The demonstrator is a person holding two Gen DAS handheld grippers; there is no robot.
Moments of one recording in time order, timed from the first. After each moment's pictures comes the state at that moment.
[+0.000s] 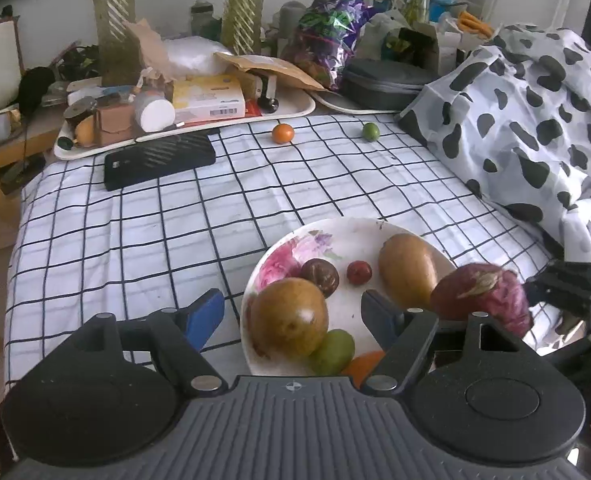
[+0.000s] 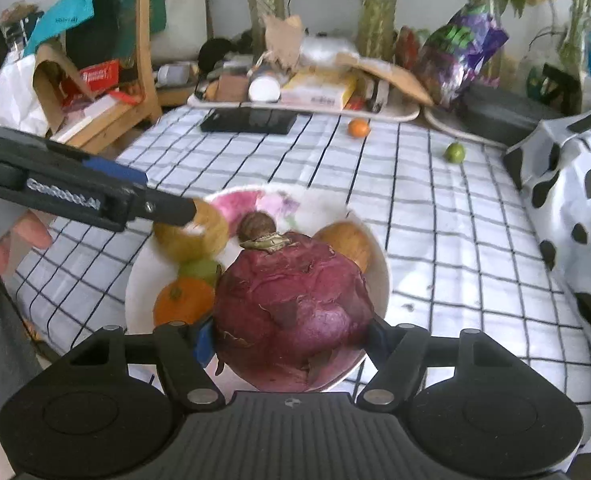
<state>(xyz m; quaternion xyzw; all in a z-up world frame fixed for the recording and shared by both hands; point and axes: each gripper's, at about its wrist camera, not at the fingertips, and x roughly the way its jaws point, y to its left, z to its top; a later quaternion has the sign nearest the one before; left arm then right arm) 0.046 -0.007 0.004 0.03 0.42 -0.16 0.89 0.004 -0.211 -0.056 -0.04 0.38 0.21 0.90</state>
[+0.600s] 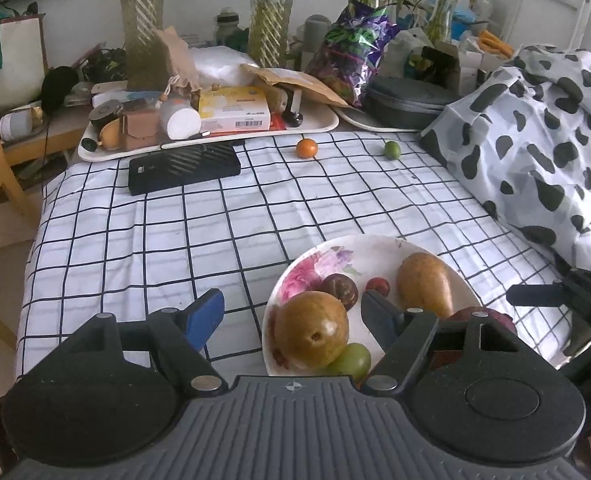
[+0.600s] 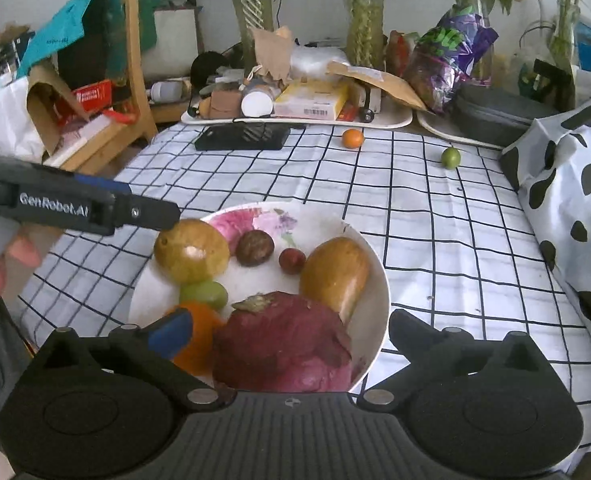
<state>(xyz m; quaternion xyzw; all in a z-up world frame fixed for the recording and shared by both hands) 0.048 0.001 0.009 0.01 0.41 -0.12 0.90 0.006 -0.216 -0.049 -0.01 0.37 0.20 0.91</state>
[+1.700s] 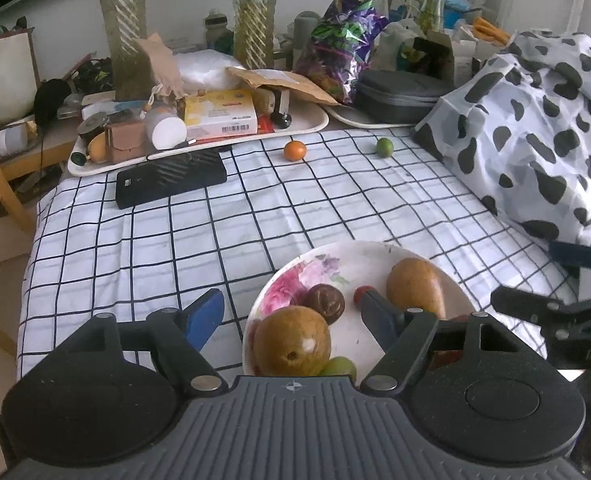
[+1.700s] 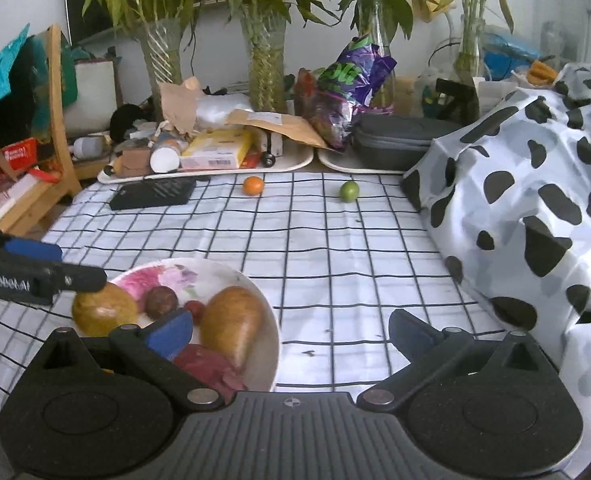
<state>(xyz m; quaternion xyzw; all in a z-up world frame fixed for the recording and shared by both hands) 0.056 -0.022 0.012 0.04 0.41 -0.13 0.90 0.011 -0.254 -0.036 0.01 0.31 0.08 0.95</state>
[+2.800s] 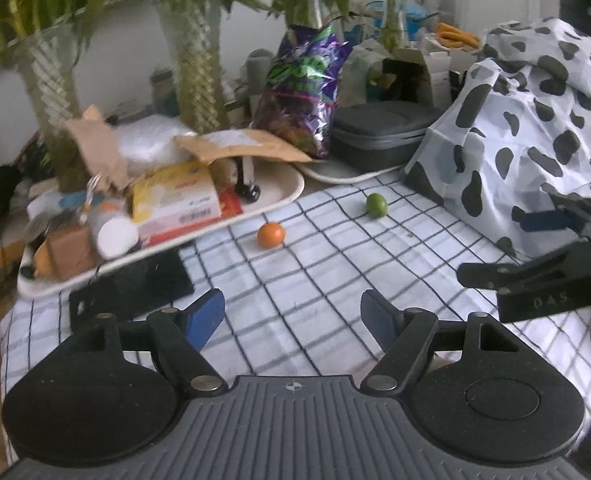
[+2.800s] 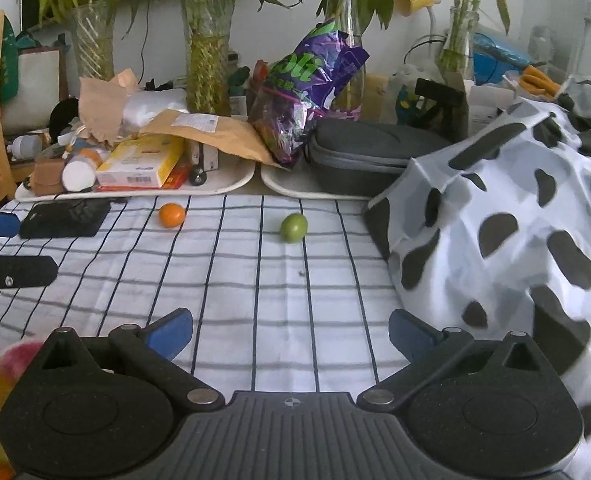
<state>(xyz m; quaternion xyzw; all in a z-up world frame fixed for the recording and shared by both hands) 0.147 -0.057 0.002 0.11 0.34 -0.19 0.92 0.138 -0.277 -0.048 -0.01 0.32 0.02 0.95</state>
